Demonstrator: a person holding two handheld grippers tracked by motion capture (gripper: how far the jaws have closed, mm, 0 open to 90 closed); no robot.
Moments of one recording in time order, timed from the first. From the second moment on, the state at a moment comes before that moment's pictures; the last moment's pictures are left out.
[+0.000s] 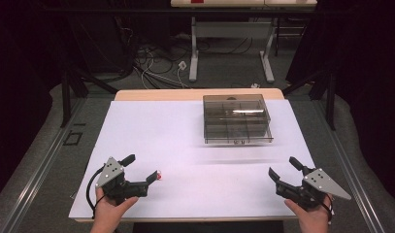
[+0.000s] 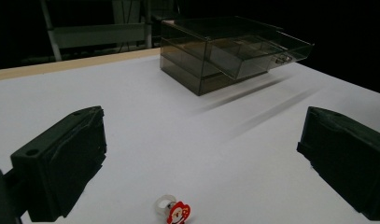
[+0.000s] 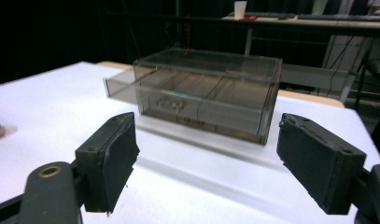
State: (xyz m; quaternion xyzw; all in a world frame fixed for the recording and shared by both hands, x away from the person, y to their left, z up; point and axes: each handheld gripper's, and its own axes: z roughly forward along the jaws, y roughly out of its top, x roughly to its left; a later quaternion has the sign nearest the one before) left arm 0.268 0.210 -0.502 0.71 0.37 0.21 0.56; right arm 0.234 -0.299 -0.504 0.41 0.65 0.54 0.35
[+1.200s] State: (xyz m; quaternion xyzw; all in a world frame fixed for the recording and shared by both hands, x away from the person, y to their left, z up) left arm 0.285 0.198 -0.520 0.74 0.41 0.19 0.50; right arm 0.235 -0.306 -0.512 0.42 0.66 0.52 0.33
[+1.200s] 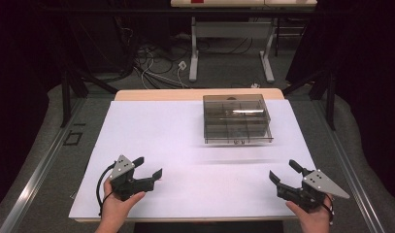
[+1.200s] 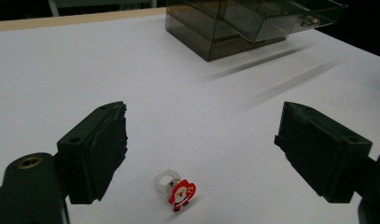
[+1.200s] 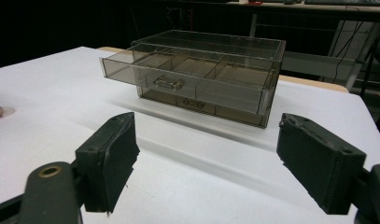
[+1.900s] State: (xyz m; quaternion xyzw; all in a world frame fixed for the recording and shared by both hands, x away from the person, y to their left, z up) left arm 0.295 0.195 -0.532 0.77 0.43 0.18 0.44; right arm 0.236 -0.304 -0.513 0.42 0.66 0.53 0.33
